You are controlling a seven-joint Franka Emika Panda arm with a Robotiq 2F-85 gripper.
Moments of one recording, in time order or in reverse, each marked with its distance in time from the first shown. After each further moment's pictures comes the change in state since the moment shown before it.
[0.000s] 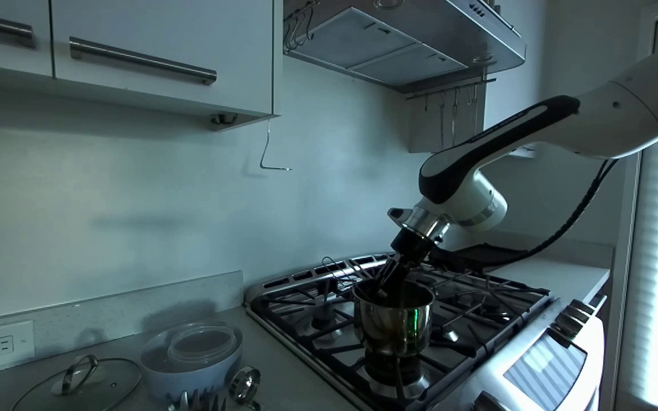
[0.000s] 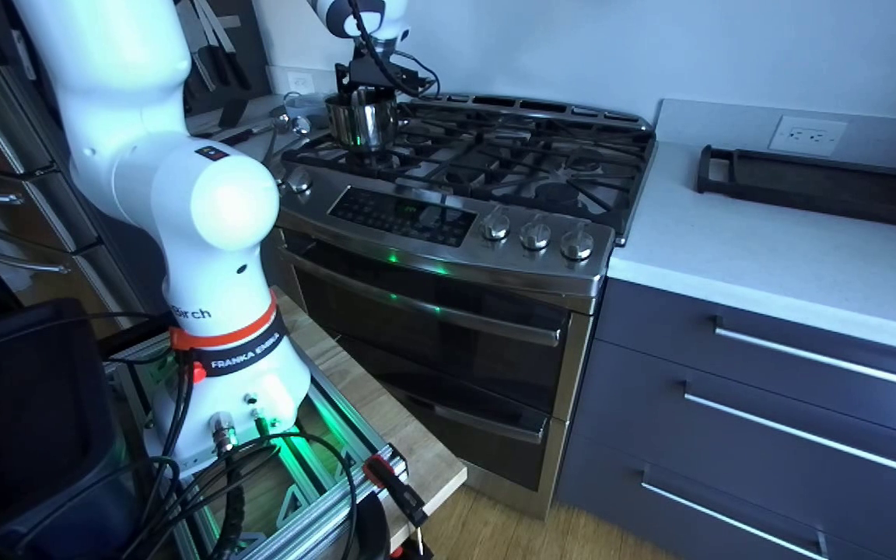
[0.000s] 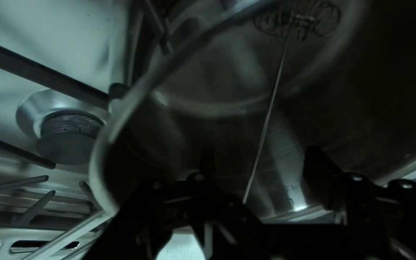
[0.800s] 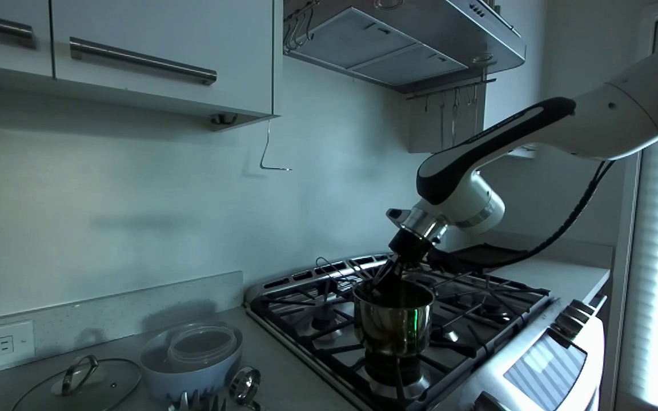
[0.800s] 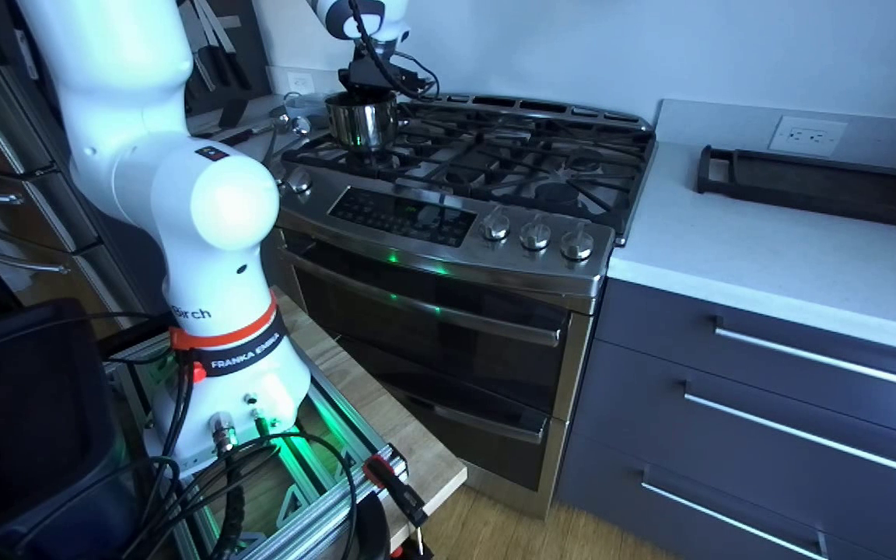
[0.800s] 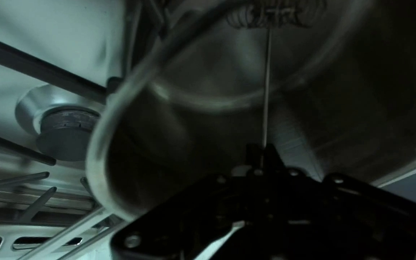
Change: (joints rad) arm -0.001 0.013 0.006 0.010 0.021 0.016 -0.005
